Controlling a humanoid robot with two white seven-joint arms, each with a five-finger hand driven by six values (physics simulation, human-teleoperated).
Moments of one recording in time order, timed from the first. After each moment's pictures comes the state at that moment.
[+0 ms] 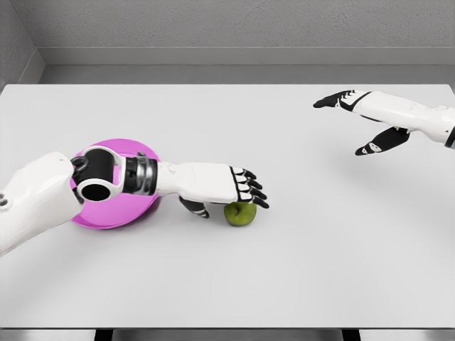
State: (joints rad) left arm -0.83 0.56 -1.10 -1.48 -0.42 -0.61 -0.37; right arm -0.60 -0.80 0.46 -1.34 0.06 -0.61 0.61
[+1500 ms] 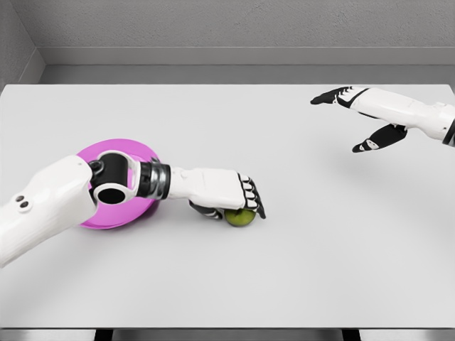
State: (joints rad) left arm -0.83 0.50 -1.12 -1.43 -0.49 -0.61 -0.37; right arm -0.61 -0.79 0.46 -1.34 0.06 -0.61 0.61
